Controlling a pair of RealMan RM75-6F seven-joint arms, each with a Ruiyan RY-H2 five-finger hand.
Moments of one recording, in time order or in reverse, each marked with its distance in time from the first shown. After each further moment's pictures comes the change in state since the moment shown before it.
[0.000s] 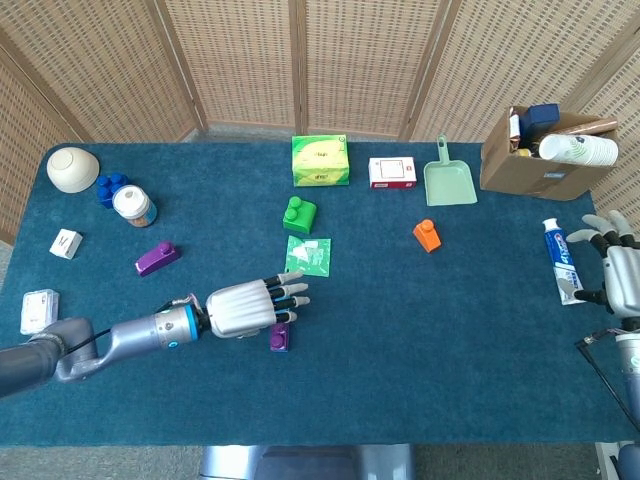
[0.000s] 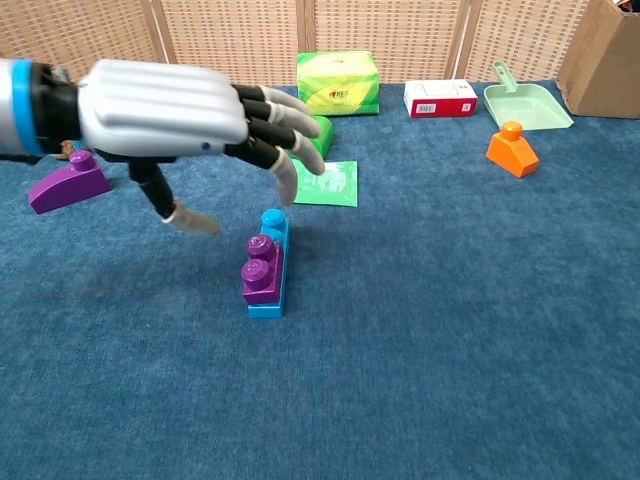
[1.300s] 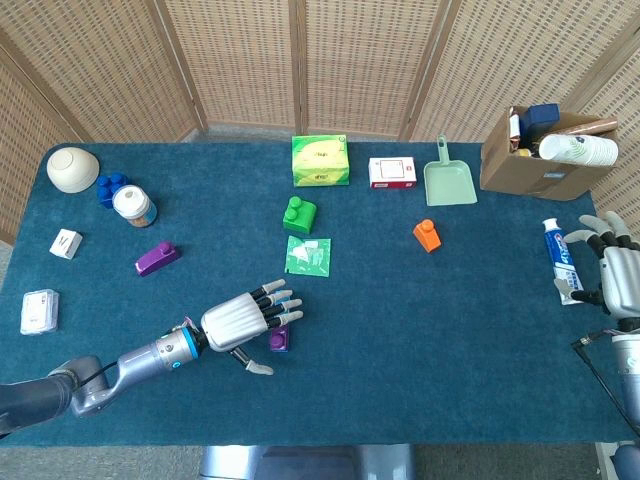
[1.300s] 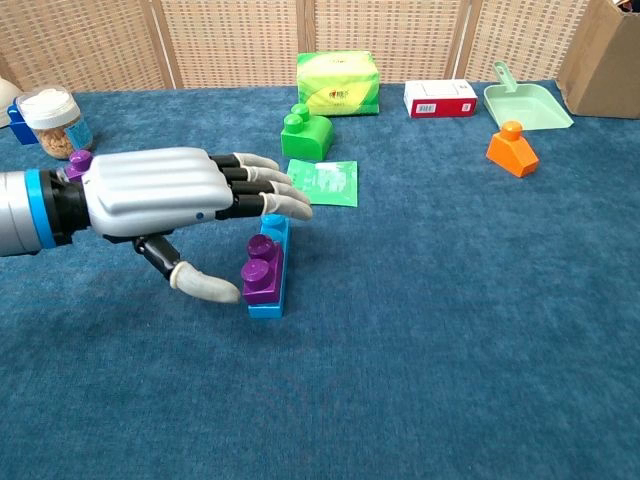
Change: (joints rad) left arm 0.190 -0.225 -0.029 0.163 -0.059 0.019 0.071; right arm -0.003 -0.004 0.001 -0.011 0.000 0.012 -0.006
